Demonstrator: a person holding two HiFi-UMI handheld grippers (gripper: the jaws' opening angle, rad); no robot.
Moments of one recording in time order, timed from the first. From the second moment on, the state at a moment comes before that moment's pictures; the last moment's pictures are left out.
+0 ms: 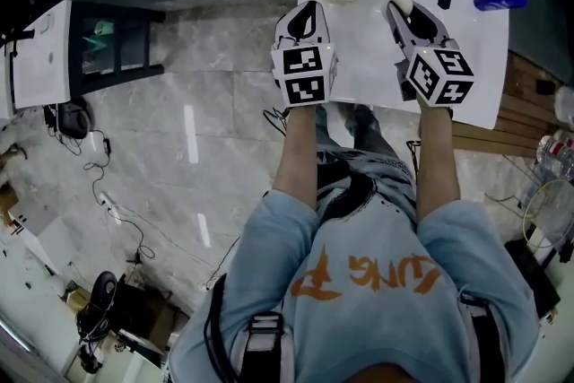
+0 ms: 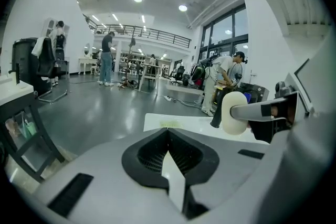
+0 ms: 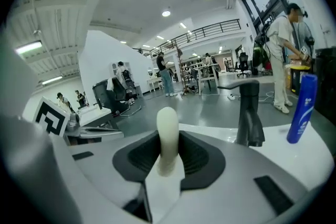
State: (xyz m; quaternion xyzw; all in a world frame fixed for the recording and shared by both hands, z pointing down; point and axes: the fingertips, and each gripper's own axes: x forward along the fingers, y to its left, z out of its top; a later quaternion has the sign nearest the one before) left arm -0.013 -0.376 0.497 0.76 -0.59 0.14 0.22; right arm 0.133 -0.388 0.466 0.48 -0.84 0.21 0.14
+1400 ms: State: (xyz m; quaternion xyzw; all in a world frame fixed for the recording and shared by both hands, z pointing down) left arm -0.056 -0.411 0.513 0.76 -0.58 0.16 0.22; right arm 0.041 -0.466 0.560 0.37 -0.80 0.41 0.23
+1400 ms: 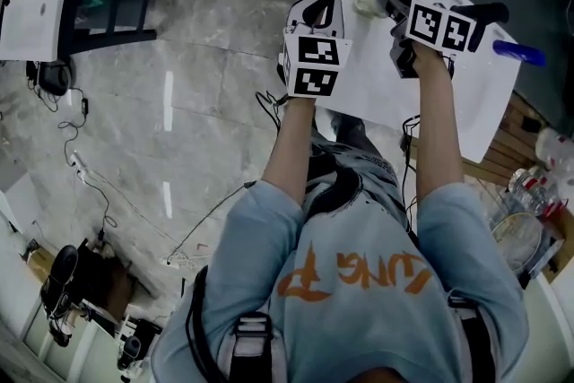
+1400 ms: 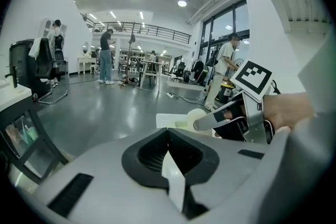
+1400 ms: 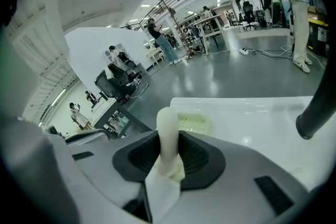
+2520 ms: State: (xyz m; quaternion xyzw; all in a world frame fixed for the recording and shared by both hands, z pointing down) left arm -0.112 -0.419 0.496 0.75 -0.61 0.15 0.21; right arm 0.046 -0.479 0.578 0.43 -0.75 0.45 0.21
